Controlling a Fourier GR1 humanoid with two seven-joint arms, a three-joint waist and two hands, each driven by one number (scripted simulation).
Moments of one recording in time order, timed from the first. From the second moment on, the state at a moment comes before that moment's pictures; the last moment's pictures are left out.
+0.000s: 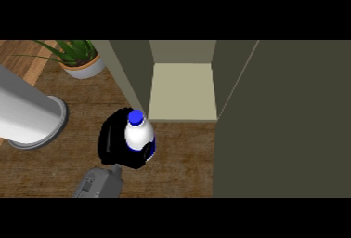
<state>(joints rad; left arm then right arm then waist) -0.19 0.00 -0.18 -1.22 0.42 0.01 -0.58 1.11 -0.13 -0.12 -2.42 -0.22 0.57 -0.48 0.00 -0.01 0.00</state>
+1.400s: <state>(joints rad) -0.71 0.00 -0.54 -1.30 0.42 0.80 -0.20 0.95 -0.14 -0.20 -2.40 -0.26 0.57 -0.36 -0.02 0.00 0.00</state>
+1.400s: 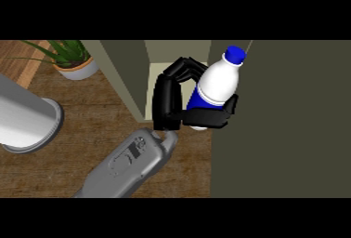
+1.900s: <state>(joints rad) -0.84 0.00 -0.49 -1.03 0.46 0.77 -0.27 0.94 -0.14 -0.22 -2.40 -0.28 0.60 -0.35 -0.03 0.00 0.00</state>
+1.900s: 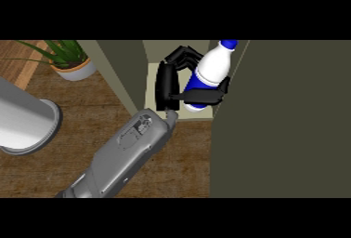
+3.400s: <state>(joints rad) -1.18 0.01 -0.31 -0.29 0.47 0.64 -0.49 0.90 -0.13 -0.23 -2.38 -0.34 0.64 -0.33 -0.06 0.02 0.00</state>
